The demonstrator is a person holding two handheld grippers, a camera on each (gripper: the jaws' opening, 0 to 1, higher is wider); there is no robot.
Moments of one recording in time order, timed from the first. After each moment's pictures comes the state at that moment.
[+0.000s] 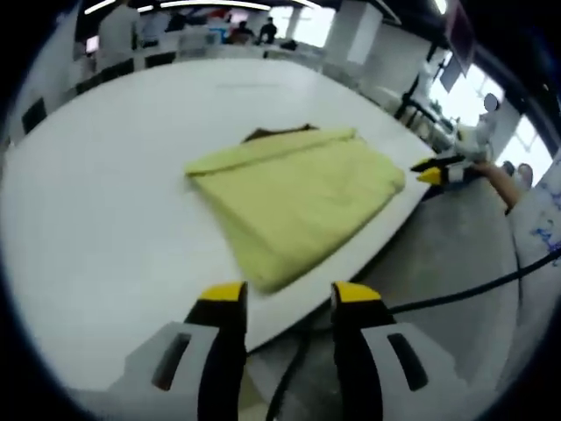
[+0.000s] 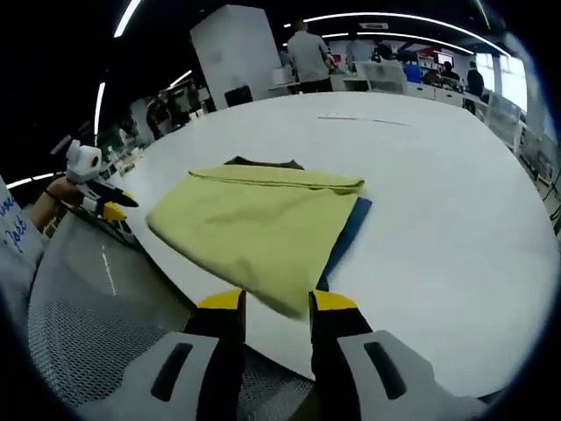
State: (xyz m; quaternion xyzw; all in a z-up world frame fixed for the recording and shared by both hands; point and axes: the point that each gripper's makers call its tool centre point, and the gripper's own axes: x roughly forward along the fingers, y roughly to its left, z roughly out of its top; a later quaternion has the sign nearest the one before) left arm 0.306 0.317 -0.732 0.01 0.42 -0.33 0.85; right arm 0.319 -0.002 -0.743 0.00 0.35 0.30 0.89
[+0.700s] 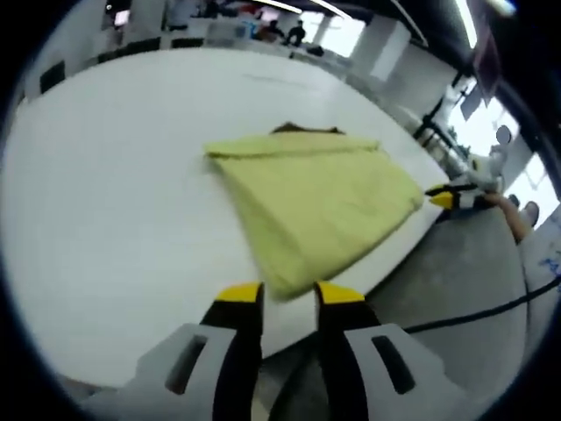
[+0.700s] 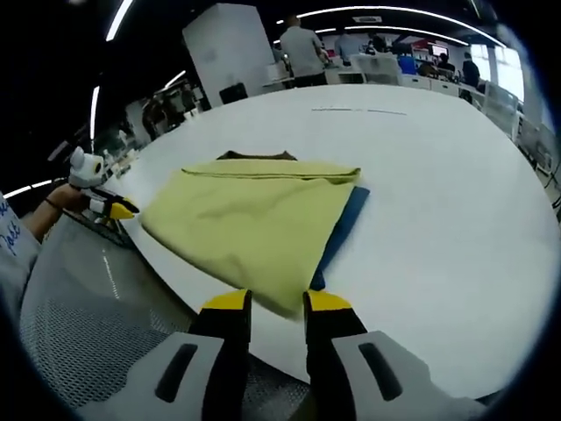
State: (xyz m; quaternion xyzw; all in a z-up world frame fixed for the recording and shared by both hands) left arm 0.320 0.328 -0.756 -0.04 0.44 -0.29 0.85; right arm 0.323 -0.003 -0.755 0.01 0.37 0.29 0.88
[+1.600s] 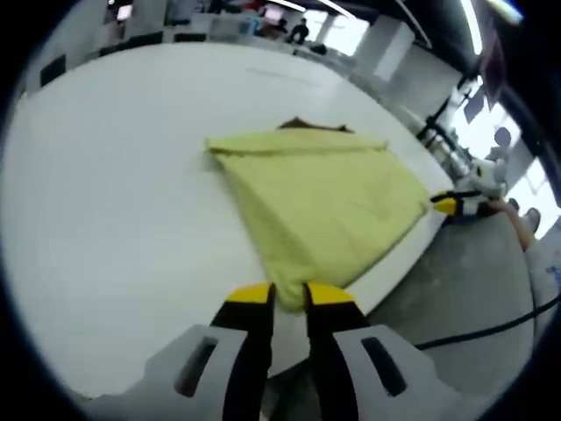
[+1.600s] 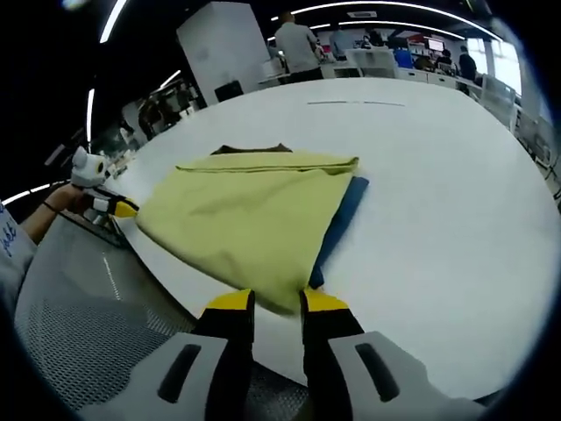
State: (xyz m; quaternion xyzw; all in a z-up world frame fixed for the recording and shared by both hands) left arm 0.334 0.325 -0.771 -0.05 0.44 -0.29 0.85; right arm 0.326 -0.003 -0.767 0.01 0.38 0.28 0.88
